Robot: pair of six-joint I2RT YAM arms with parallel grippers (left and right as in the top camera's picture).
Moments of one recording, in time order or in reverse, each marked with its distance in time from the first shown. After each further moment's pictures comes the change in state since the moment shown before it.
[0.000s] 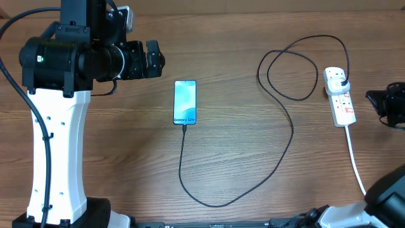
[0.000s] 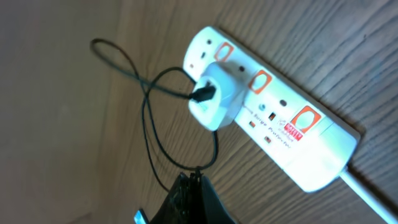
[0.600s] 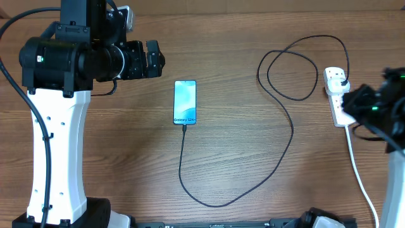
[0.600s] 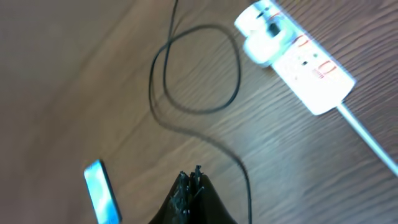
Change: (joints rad) left arm 0.000 0.000 0.000 0.000 0.000 0.000; right arm 0.344 -0.526 -0.001 -0.292 0.374 -0.040
